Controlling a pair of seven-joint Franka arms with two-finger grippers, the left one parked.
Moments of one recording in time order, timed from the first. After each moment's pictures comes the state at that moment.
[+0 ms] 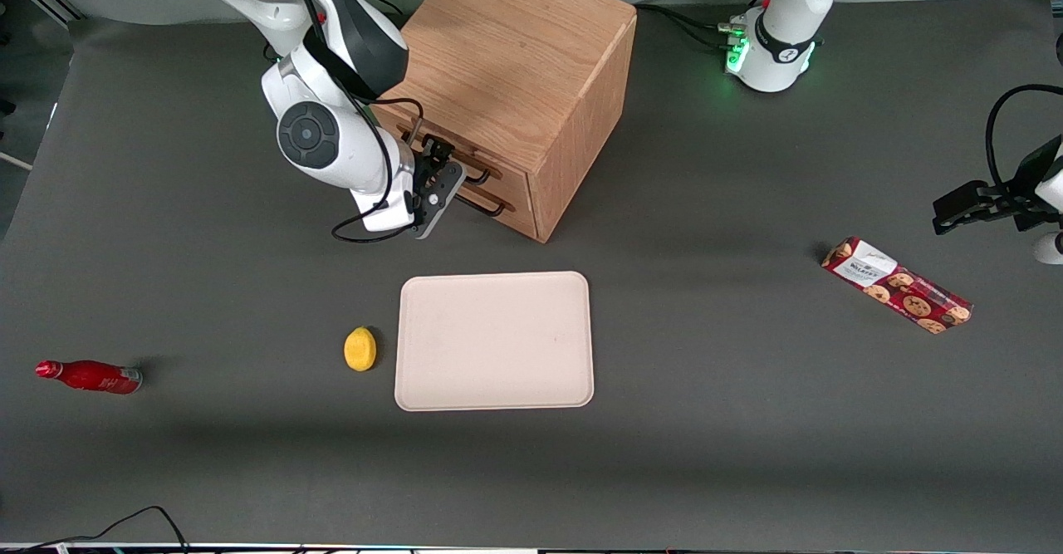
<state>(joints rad) -0.07 0.21 0.65 -1.94 0.17 1.94 -0.39</state>
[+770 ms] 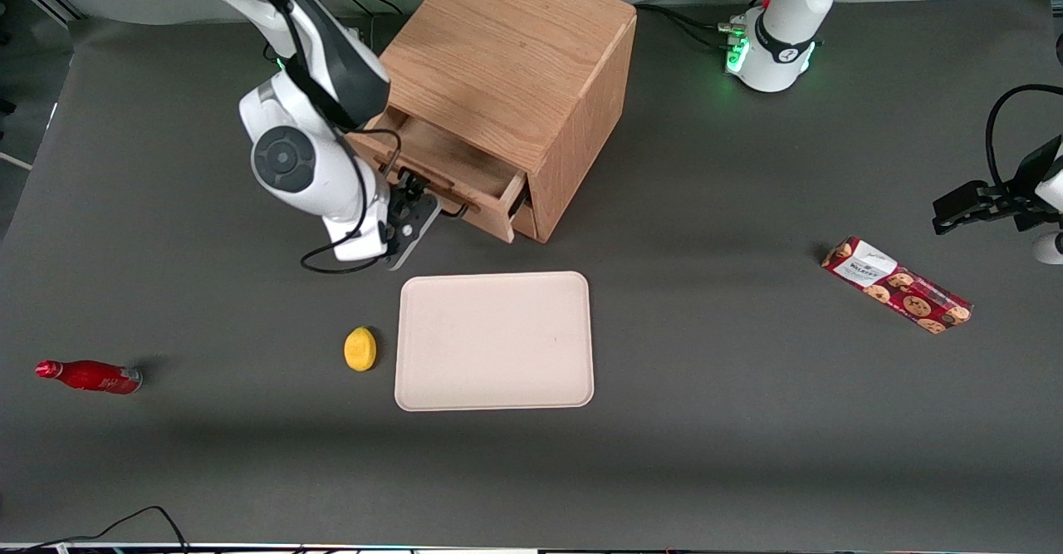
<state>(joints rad) -0.09 0.28 0.59 -1.87 0.03 1.97 -0.41</state>
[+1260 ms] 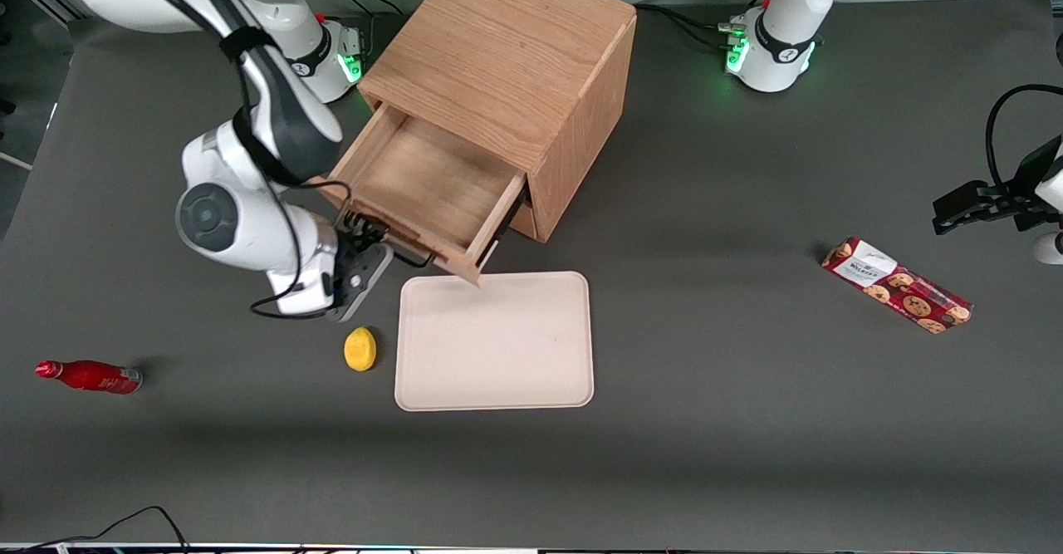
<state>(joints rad) -0.09 0.37 0.45 -1.74 0.02 1.97 -0.59</state>
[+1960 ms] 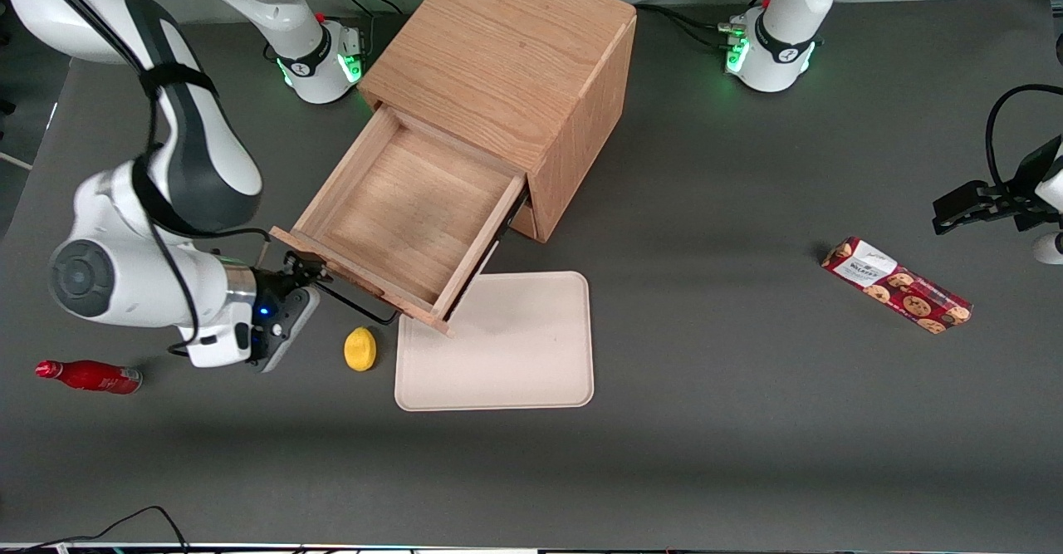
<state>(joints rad) -0.09 0.47 0.36 -1.40 0.02 1.67 -0.65</state>
